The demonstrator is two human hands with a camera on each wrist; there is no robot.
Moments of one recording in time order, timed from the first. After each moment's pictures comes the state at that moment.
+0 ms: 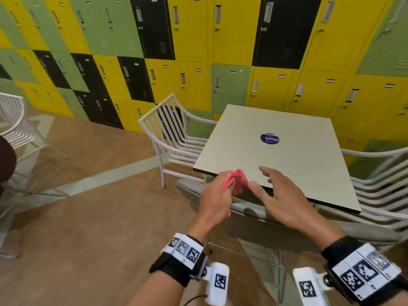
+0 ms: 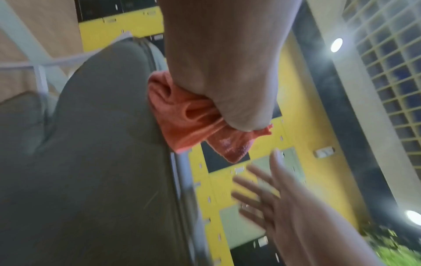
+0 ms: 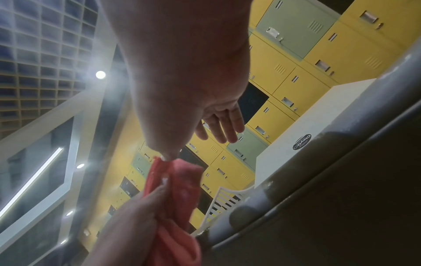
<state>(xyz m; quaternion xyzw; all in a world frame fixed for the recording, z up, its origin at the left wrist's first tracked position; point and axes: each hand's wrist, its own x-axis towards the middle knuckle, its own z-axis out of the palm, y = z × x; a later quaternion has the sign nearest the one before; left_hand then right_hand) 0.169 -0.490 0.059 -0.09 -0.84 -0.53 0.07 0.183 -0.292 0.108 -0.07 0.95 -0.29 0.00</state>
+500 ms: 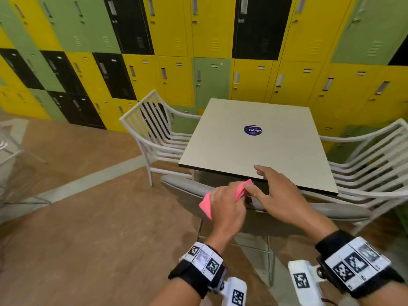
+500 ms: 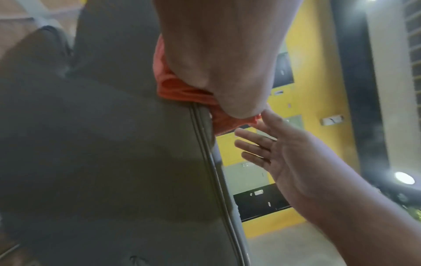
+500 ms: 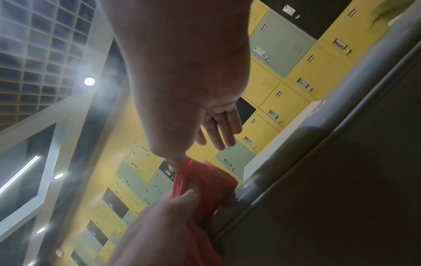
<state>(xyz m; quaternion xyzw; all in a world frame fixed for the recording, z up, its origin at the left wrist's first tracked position) 0.199 -0.417 0.026 -0.07 -0.89 -0.44 0.10 0.201 -0.259 0.097 -0.04 0.96 -0.27 0.00</state>
